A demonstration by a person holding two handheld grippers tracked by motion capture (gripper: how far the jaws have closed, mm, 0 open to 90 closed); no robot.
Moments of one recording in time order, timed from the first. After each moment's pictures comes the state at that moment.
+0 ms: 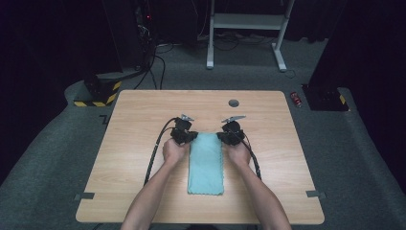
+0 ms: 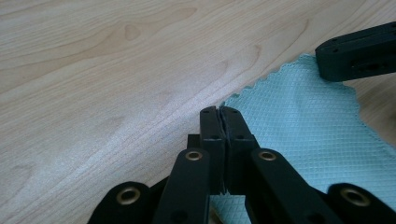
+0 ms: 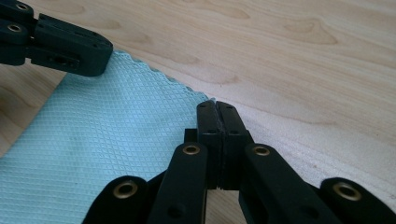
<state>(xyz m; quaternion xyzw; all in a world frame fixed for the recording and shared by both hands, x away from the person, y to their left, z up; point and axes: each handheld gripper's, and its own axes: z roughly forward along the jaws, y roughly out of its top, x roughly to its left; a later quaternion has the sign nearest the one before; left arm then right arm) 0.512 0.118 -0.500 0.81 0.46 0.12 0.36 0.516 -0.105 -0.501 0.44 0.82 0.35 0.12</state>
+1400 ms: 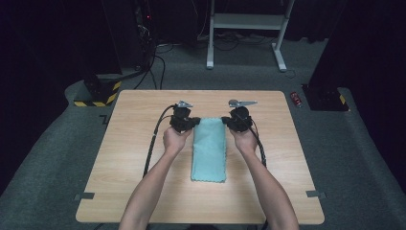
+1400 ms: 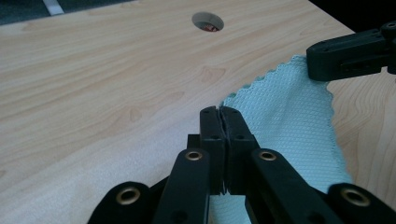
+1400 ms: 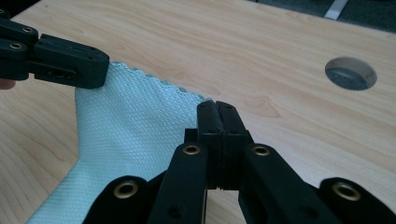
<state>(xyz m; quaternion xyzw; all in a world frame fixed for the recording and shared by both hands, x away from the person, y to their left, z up) 0.525 0.117 -0.446 0.78 0.44 0.13 0.42 0.531 -0.124 -0.442 0.43 0.80 0.40 0.14</state>
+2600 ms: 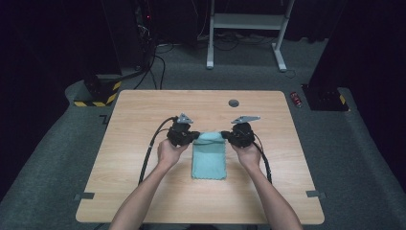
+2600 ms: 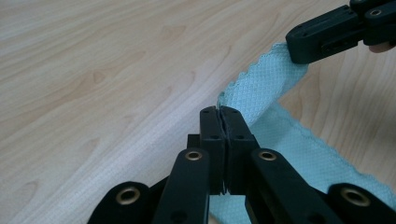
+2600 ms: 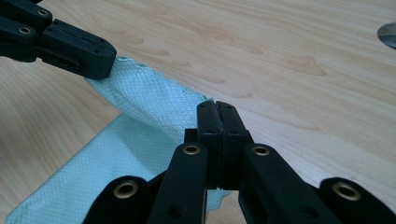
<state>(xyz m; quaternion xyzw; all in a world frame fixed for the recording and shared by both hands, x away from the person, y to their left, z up) 0.474 0.120 -0.460 0.83 0.37 0.12 0.40 0.484 -0.134 -0.465 0.40 0.81 0.41 0.11</state>
